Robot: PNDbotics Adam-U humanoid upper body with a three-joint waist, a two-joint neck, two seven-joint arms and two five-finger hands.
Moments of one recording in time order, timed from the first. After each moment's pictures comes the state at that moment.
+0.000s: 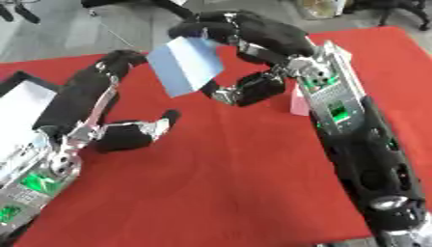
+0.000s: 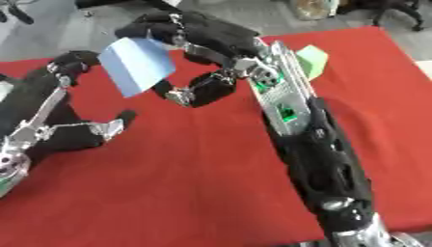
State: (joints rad) left arm -0.46 0.64 -0.56 -1.99 -0.60 0.54 0.10; right arm -0.78 -0.10 0.22 -1.60 0.62 -0.64 0.50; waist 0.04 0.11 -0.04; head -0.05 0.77
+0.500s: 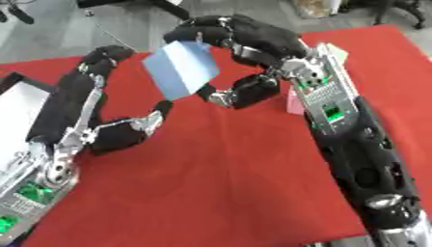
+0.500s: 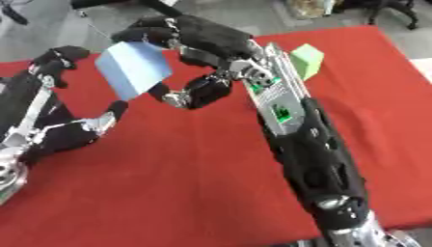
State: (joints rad) left arm -0.45 0.62 -0.57 -1.99 -0.51 0.53 0.27; right arm -0.78 -0.10 0.22 -1.60 0.61 -0.64 0.51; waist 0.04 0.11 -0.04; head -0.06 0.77
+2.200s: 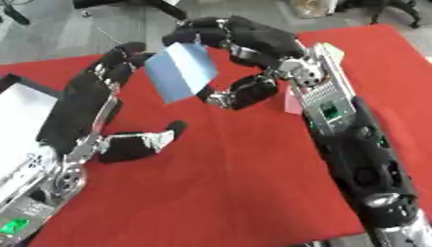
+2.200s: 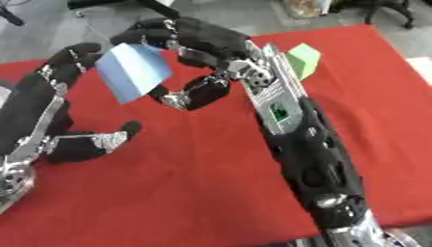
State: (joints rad) left arm -0.48 0.61 -0.61 -1.97 -0.68 0.38 0.25; right arm -0.77 -0.10 0.22 -1.59 0.60 -0.64 0.53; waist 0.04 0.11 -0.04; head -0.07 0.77
